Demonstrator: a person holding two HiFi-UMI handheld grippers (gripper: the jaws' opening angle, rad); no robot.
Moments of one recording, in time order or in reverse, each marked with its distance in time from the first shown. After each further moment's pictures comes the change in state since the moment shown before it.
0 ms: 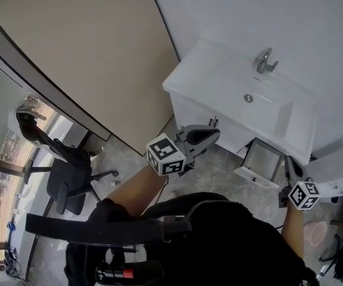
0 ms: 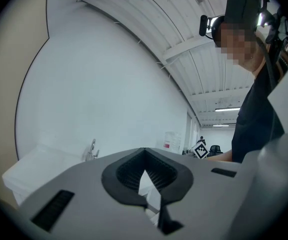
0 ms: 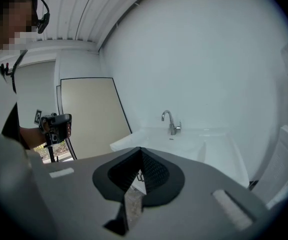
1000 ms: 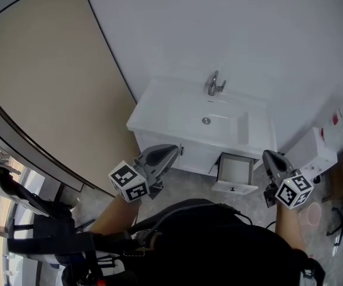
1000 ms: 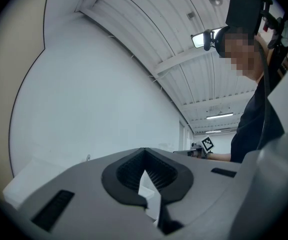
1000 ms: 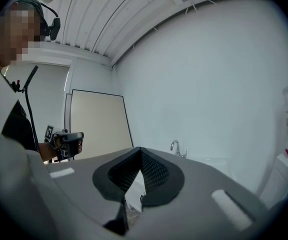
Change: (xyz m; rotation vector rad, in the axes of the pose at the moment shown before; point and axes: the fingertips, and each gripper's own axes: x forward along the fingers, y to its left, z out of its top) left arm -0.056 -0.018 0.070 0.039 -0.112 -0.078; right arm -0.071 0.109 0.112 -0.125 -0.205 -0.015
